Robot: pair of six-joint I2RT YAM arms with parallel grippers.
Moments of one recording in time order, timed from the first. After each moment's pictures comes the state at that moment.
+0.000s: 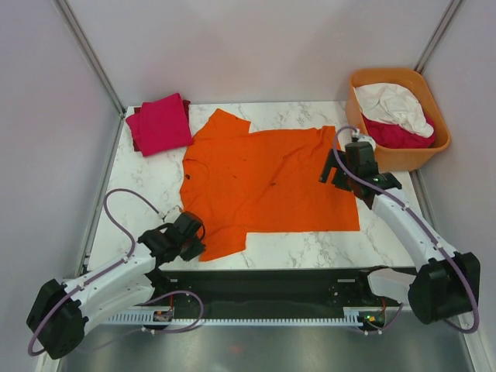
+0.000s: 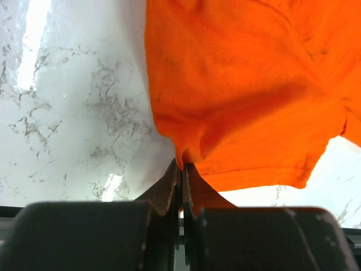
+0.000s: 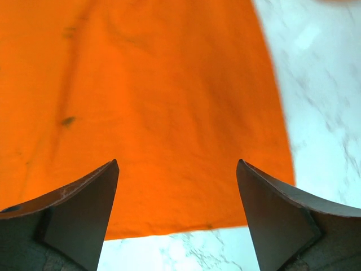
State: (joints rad) left arm -0.70 0.83 0.37 -0.65 -0.20 -1.20; right arm 0.28 1.23 0.97 -0.50 0.19 0.48
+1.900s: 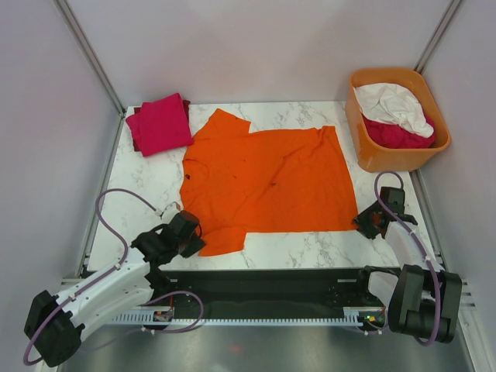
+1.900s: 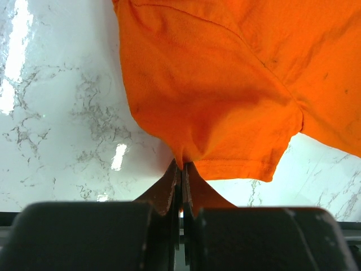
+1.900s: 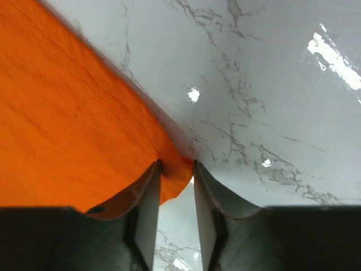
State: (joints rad) left arm -0.70 0.74 0.38 -0.65 -0.24 -1.18; right arm -0.22 1.07 0.44 -0.44 -0.05 0.75
